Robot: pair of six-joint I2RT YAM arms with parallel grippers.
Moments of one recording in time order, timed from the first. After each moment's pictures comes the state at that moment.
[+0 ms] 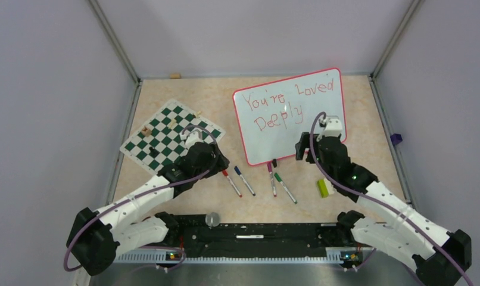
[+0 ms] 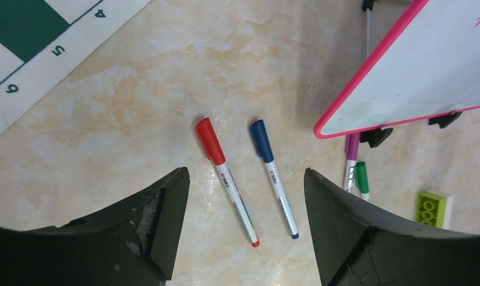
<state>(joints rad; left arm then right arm) -0.68 1.02 0.61 -0.33 -0.25 -0.97 0.65 0.85 0.64 -0.26 0.38 0.39</state>
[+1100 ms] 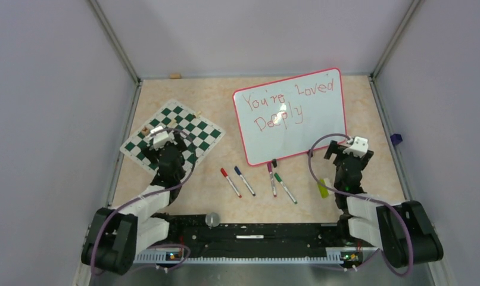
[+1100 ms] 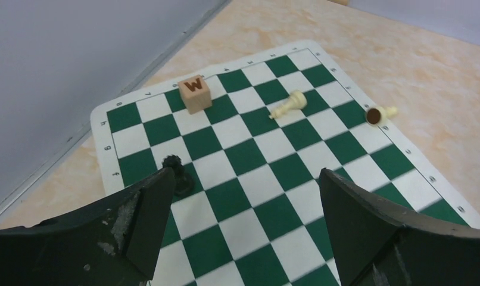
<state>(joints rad) -0.32 1.04 0.26 0.62 -0.77 -0.16 0.17 1.09 0.05 0.92 0.50 0.04</state>
